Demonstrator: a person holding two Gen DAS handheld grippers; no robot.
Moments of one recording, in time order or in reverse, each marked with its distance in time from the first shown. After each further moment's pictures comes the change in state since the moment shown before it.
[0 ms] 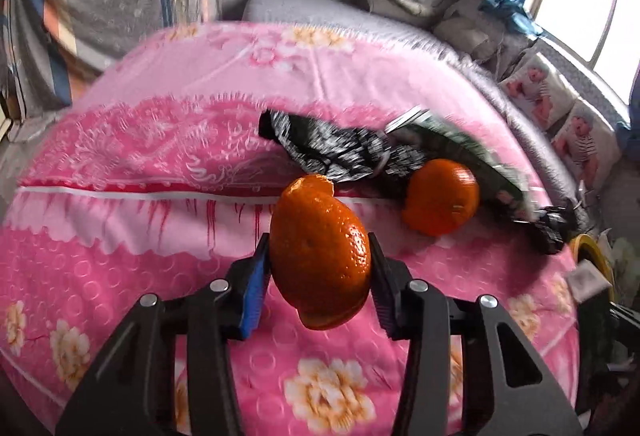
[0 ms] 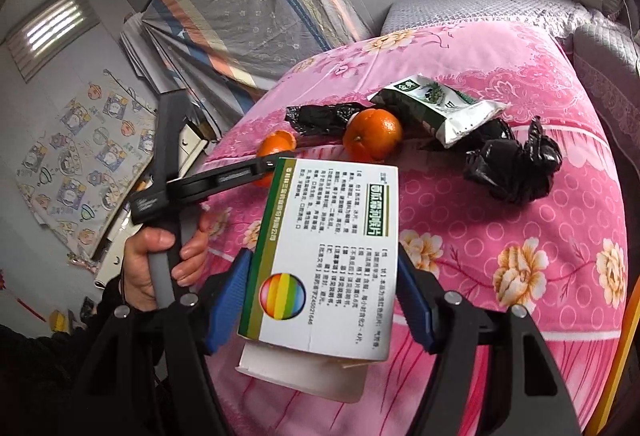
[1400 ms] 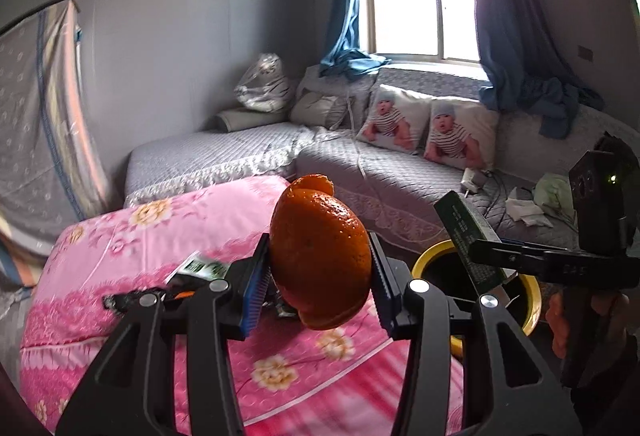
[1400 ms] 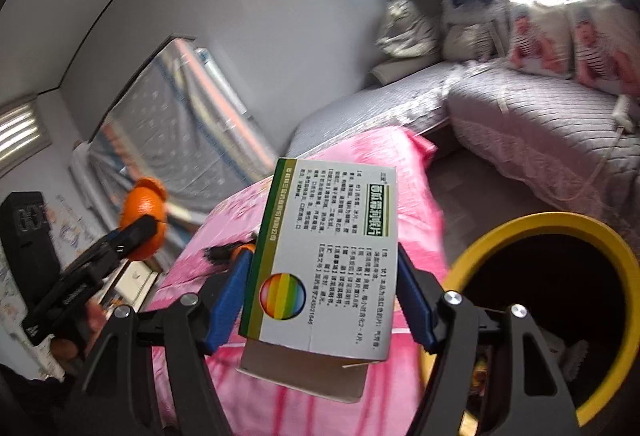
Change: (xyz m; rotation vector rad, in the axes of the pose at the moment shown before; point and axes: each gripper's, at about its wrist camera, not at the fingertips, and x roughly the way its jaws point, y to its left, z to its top) left arm -0.158 -0.249 -0.023 0.460 -0.378 -0.260; right arm -0.201 -0.101 -0.045 0.216 -0.492 -0.248
